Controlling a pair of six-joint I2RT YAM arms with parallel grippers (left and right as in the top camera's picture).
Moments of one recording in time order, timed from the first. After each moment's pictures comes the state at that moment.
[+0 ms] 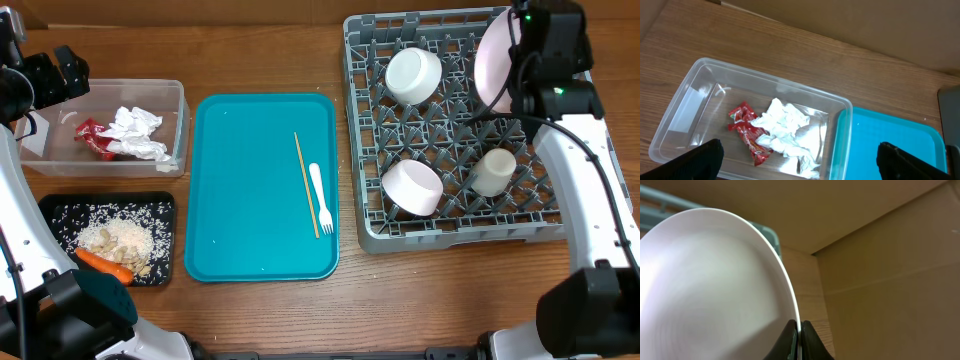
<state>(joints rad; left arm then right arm) 0.52 1.78 1.94 -1.00 0.34 0.08 0.01 1.69 1.54 -0.42 0.61 -0.51</state>
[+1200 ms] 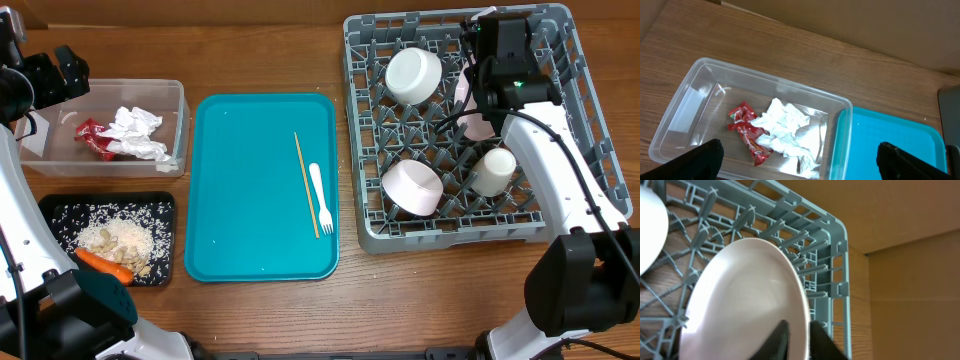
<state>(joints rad) 0.52 1.78 1.94 -1.00 0.34 0.08 0.09 1.79 1.54 -0.52 0.51 -0.46</state>
